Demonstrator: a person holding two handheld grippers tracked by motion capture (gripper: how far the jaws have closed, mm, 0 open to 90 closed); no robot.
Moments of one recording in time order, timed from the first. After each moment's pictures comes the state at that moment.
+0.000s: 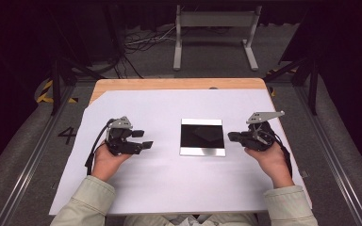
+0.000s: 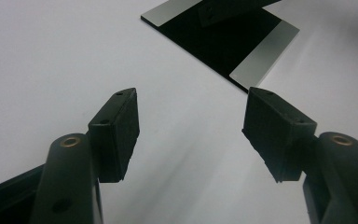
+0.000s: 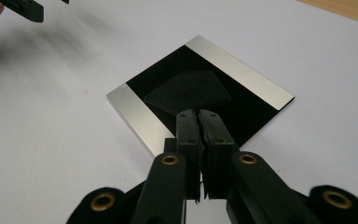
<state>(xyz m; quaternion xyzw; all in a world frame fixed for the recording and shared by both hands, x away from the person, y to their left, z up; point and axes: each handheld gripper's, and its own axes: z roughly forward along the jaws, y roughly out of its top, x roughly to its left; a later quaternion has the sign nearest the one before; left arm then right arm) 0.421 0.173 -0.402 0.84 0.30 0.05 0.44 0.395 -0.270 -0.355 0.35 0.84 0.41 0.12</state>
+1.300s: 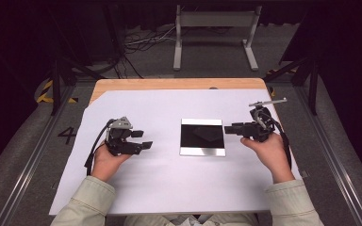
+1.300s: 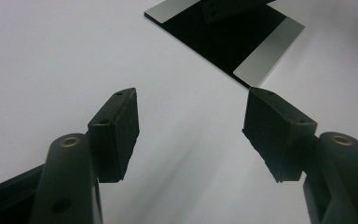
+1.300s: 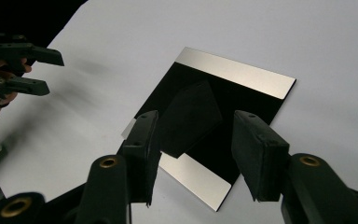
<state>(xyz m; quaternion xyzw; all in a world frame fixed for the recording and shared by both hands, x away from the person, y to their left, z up) 0.420 0.173 -0.403 0.84 0.31 0.06 0.44 0.423 -0.268 -0.339 0.49 0.77 0.41 0.02</state>
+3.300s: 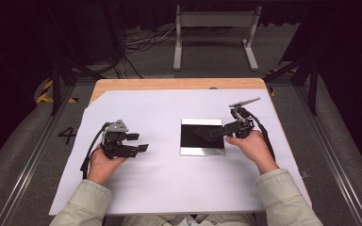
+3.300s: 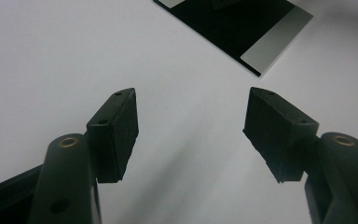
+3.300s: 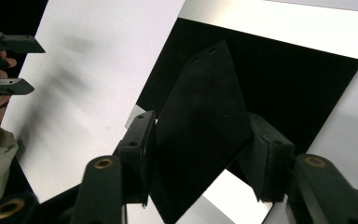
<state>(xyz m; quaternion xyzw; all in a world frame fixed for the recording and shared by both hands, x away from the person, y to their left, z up) 0.413 0.185 -0.409 0.84 0.32 0.06 0.43 0.466 -0.238 -0.382 0.53 0.76 0.35 -0.10</state>
